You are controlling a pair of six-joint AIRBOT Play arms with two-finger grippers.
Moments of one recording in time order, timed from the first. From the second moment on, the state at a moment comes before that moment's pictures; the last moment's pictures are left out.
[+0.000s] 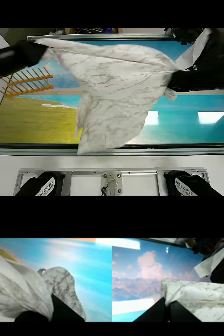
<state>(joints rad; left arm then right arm) 0.04 -1.08 1.42 0.82 -0.92 -1.37 0.05 -1.12 1.52 -1.15 1.43 1.58</state>
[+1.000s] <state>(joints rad) -0.08 -1.14 1.86 0.94 -1.09 -1.38 0.03 -0.96 1.51 -1.11 1.23 1.49</state>
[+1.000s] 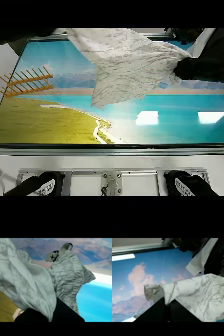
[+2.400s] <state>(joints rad) -0.19 -1.46 1.50 0.95 -0.70 -1.25 0.06 -1.33 1.32 -1.31 0.93 1.61</state>
